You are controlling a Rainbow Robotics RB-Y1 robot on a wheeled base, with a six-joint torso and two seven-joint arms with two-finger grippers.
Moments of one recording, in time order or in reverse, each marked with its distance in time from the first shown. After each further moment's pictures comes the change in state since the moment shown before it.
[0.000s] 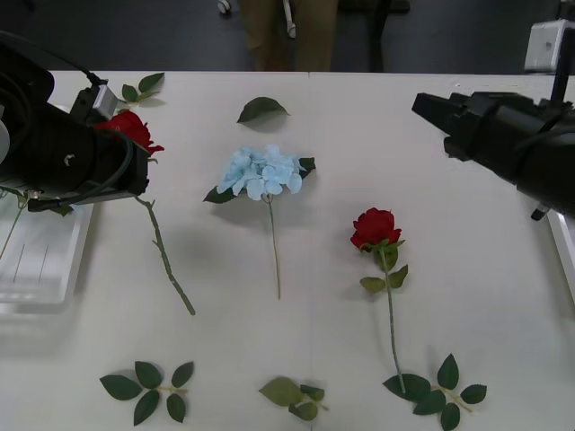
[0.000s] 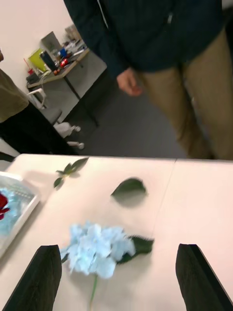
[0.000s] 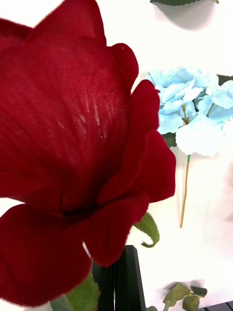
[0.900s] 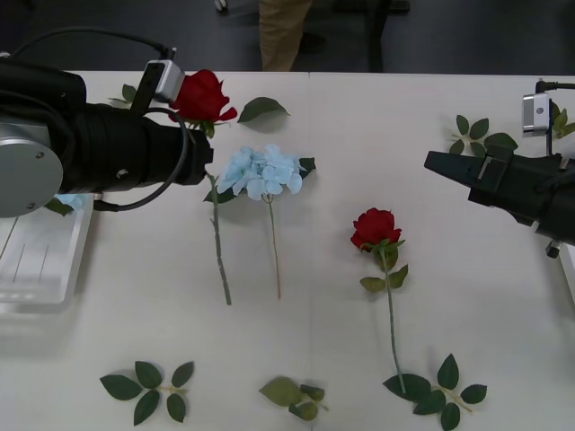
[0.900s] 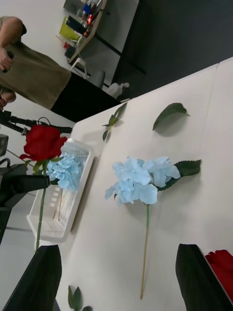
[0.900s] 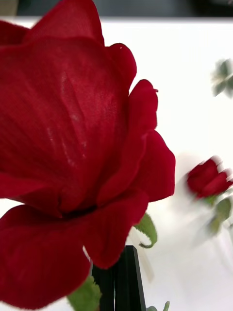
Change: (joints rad) right arm 0.026 -0.025 -0.085 0.337 -0.556 0.210 0.234; left arm 0.070 -0.204 0.000 -0.001 -0.084 -0.365 -0.442
